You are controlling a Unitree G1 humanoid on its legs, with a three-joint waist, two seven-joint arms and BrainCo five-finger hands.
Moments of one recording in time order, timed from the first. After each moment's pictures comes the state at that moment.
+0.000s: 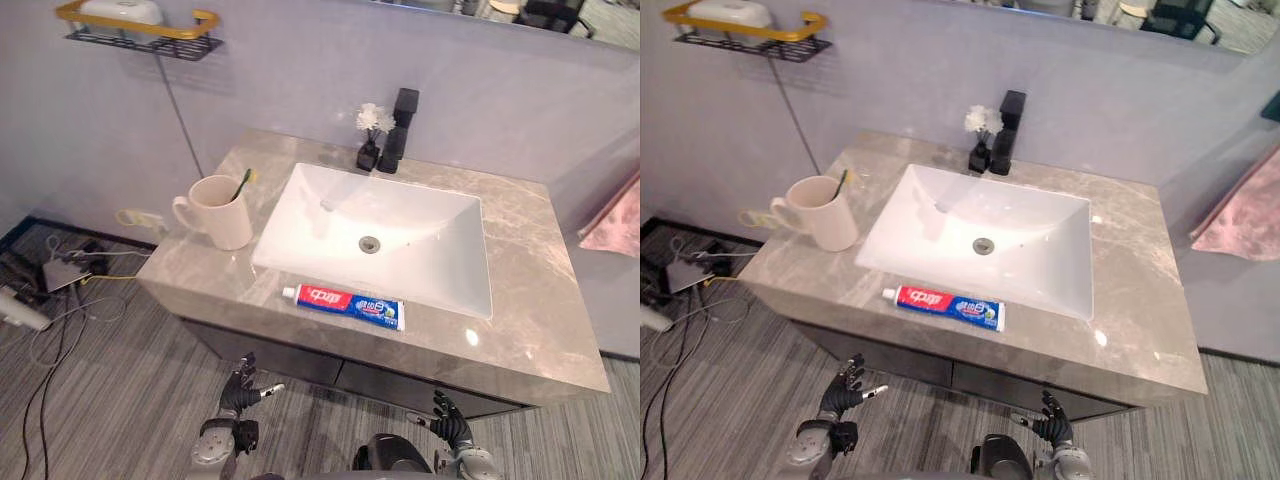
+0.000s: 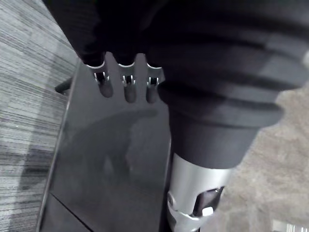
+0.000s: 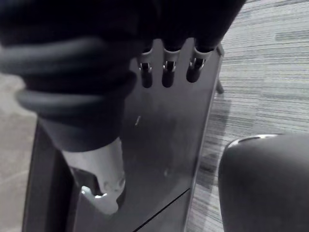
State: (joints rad) left arm 0.15 0.14 0.00 0.58 -0.07 -0.16 -0.01; right arm 0.19 -0.04 -0.11 0.67 -0.05 -0.07 0.00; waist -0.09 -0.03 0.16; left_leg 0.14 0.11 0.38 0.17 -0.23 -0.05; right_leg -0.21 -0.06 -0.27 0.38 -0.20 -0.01
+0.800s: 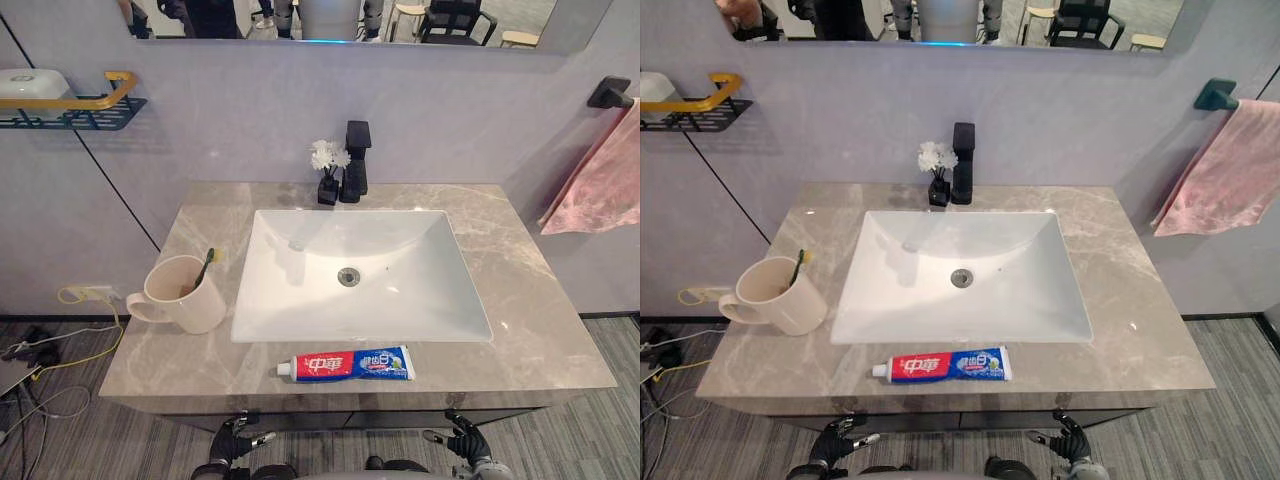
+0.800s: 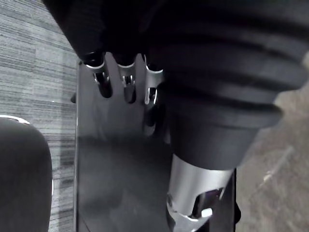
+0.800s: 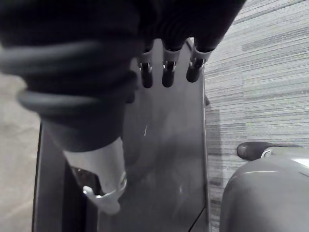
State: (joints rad) left arm 0.32 0.13 0.01 0.65 -0.07 -0.12 -0.02; right arm 0.25 -0.11 -0.15 0.72 -0.05 -0.06 -0.01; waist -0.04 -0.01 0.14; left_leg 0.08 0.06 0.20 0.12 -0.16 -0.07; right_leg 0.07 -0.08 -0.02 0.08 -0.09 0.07
